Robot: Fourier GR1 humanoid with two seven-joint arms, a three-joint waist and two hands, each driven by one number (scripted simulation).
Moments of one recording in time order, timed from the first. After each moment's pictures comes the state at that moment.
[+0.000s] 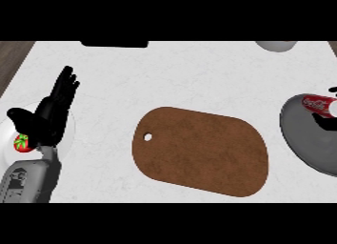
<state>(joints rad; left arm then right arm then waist) -0.25 0.18 0.07 -1.47 0.01 0.06 0.07 -0.53 -0.49 -0.53 -0.61 0.73 -0.23 -0.33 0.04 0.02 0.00</state>
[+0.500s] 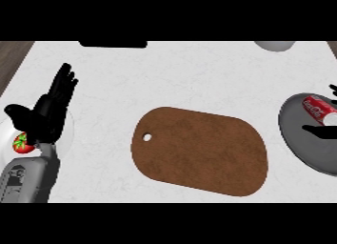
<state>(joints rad) -0.26 0.18 0.08 -1.46 0.01 0.06 0.08 -0.60 -0.54 -0.60 -0.33 0.63 -0.11 -0.54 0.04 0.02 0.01</state>
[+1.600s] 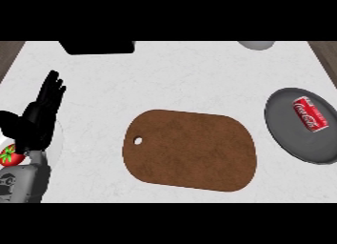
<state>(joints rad) -0.21 0.20 0.12 -1.48 0.00 0.07 0.08 -0.17 -0.69 -0.80 -0.50 0.24 0.44 -0.81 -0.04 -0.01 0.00</state>
